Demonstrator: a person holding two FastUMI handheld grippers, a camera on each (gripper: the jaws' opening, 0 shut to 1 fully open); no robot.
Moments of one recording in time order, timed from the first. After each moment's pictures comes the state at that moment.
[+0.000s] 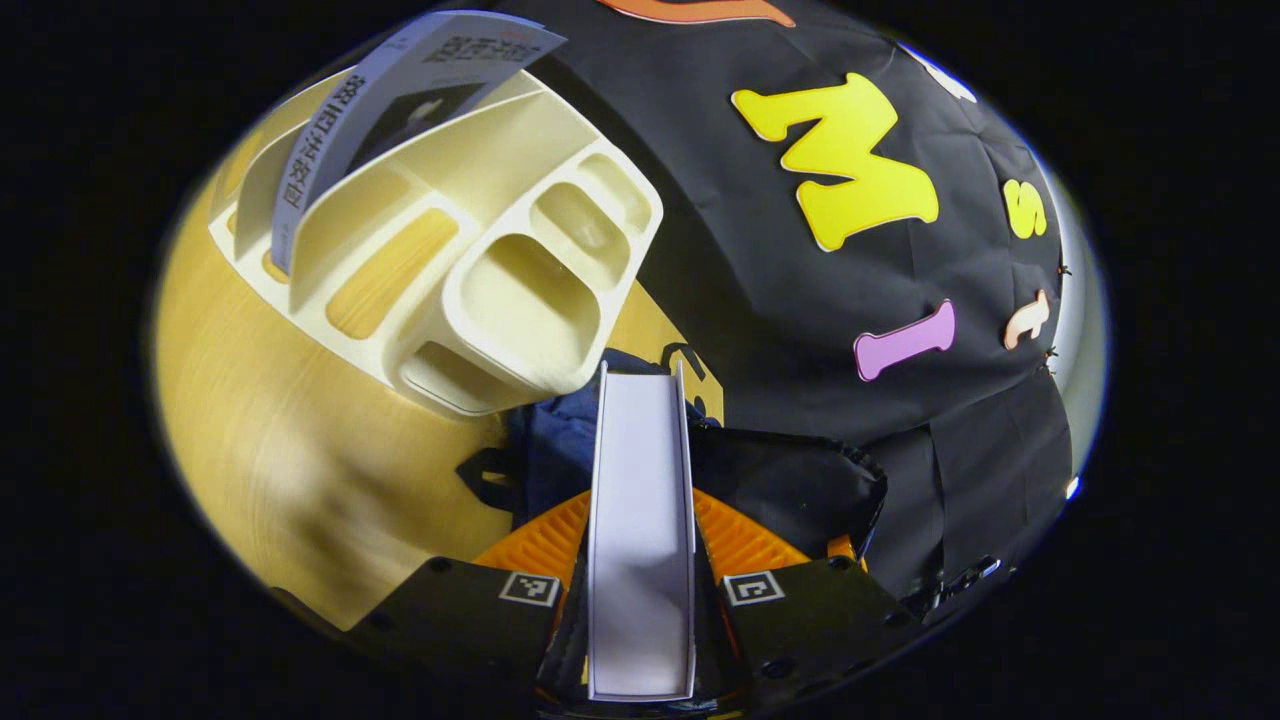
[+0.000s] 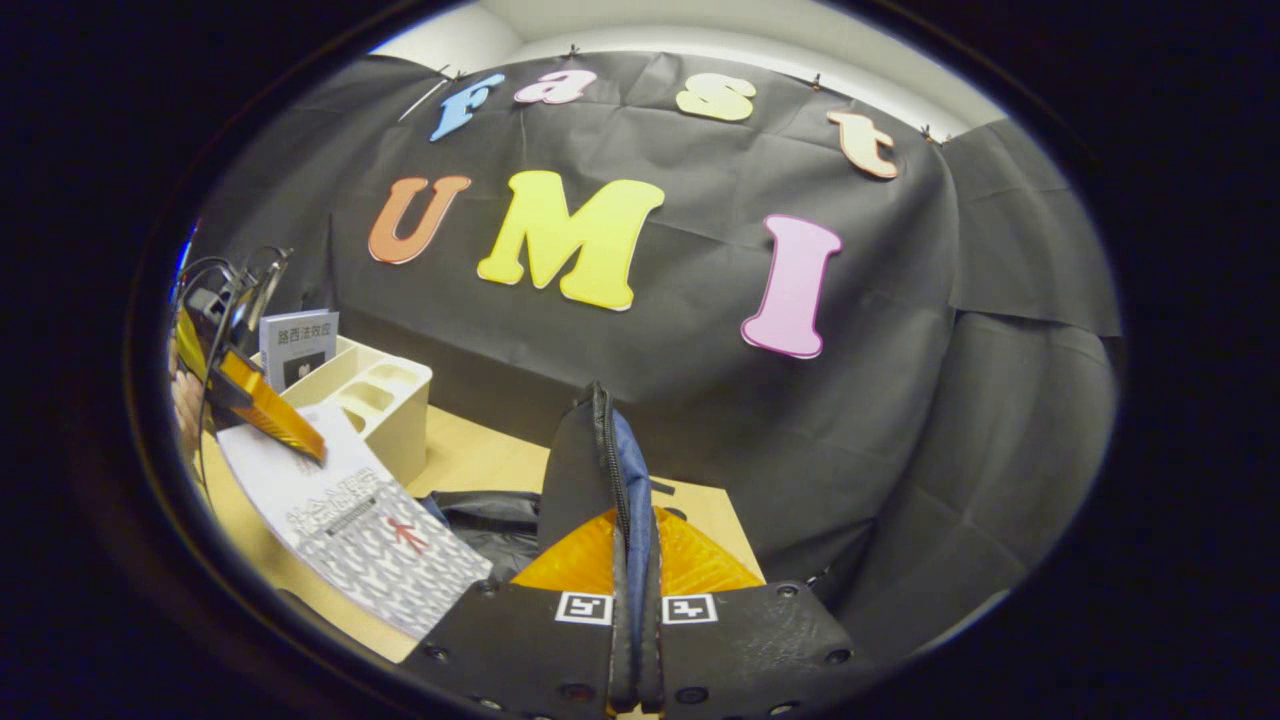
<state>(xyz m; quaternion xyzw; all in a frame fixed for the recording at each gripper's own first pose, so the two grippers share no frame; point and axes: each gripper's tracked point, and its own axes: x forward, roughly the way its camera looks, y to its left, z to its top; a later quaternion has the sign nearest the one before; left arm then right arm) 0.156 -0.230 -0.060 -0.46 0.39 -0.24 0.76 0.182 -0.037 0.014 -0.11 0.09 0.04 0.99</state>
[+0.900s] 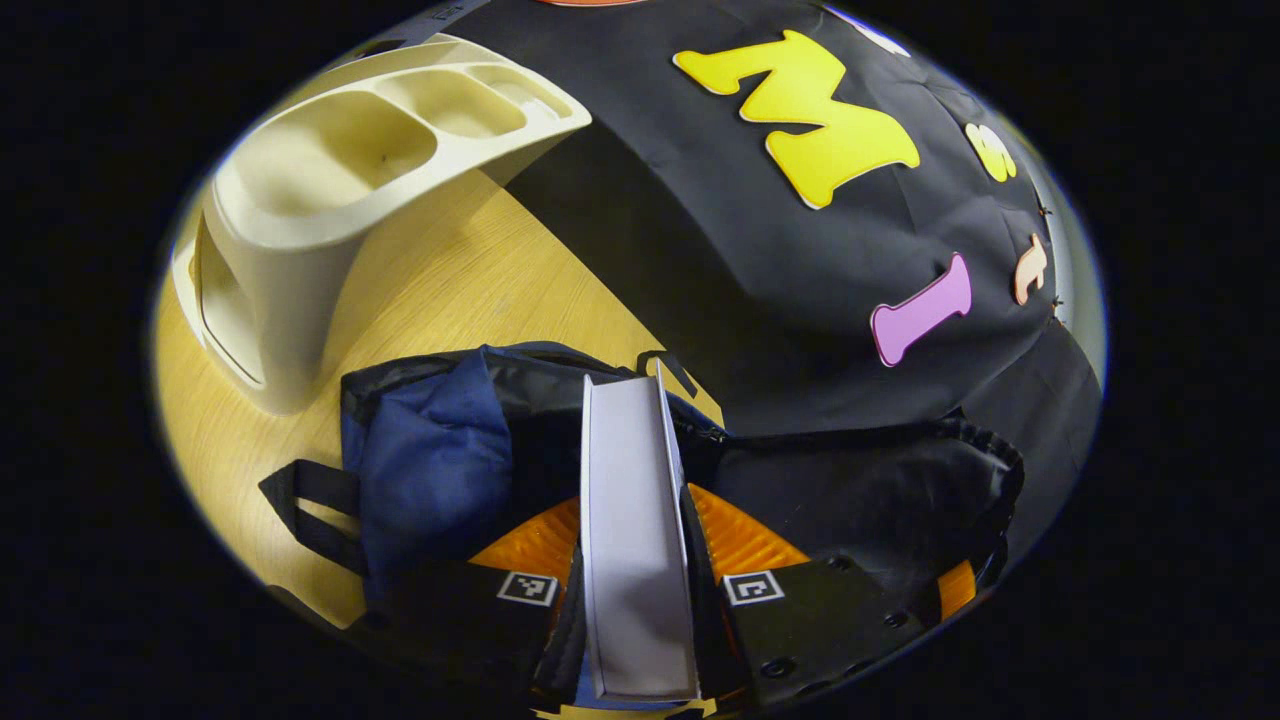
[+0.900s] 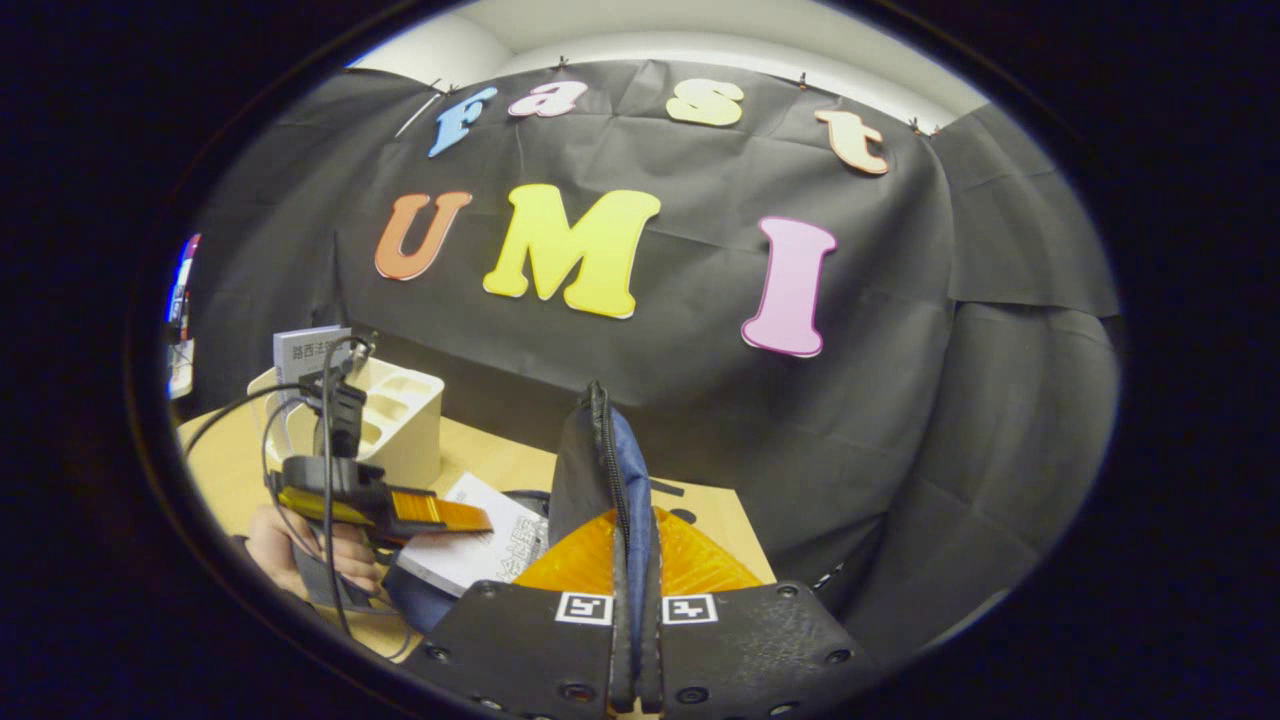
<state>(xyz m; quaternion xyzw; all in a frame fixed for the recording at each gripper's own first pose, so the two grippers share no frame) 0.207 -0.372 -0.112 -0.43 0.31 -0.23 0.82 0.168 -0.038 0.020 -0.10 0.08 0.06 0.99</state>
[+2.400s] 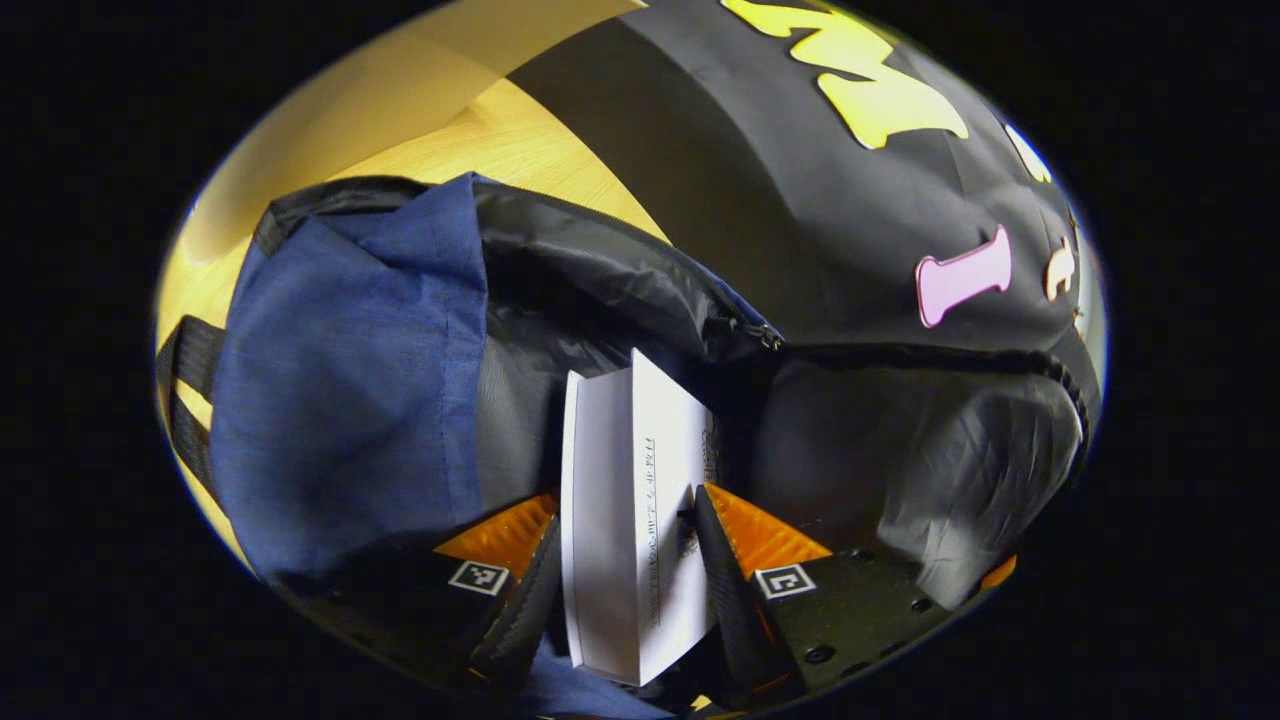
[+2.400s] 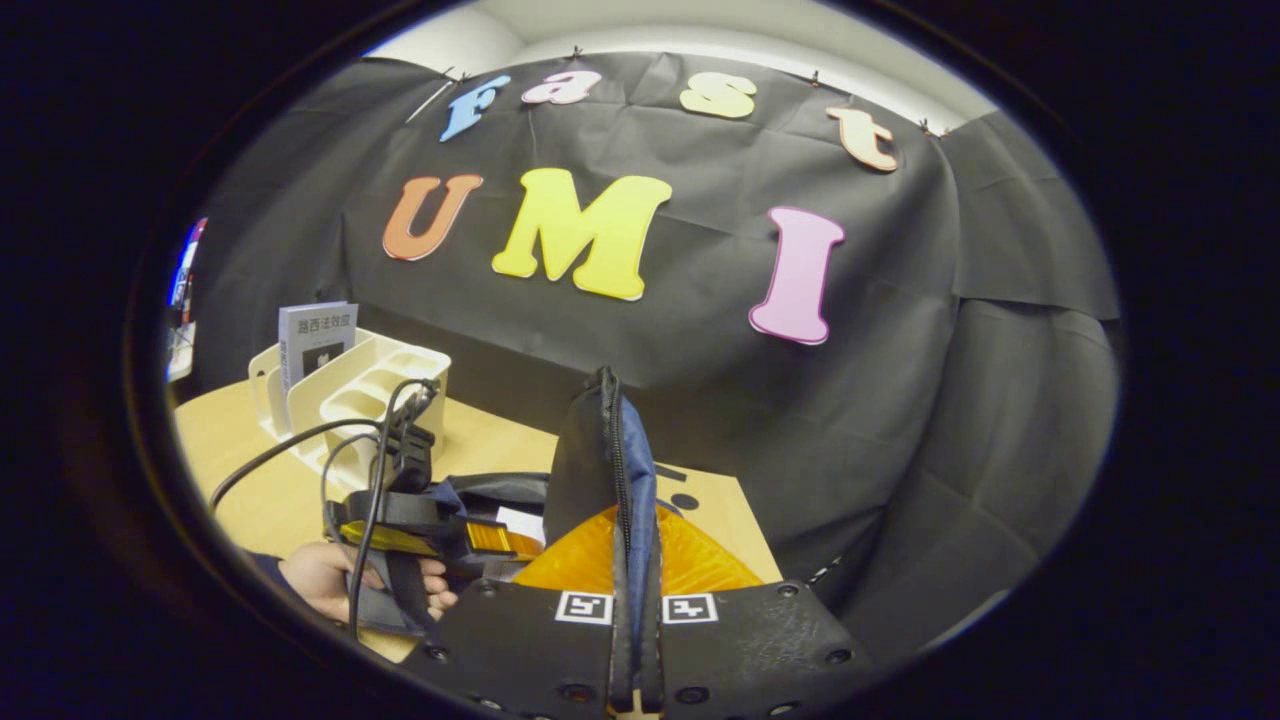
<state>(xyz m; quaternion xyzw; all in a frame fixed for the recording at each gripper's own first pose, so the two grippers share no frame) 0.186 -0.425 -0.164 -0.42 0.40 -0.24 0.78 0.158 -0.036 -0.007 -0.11 0.10 0.05 0.99</state>
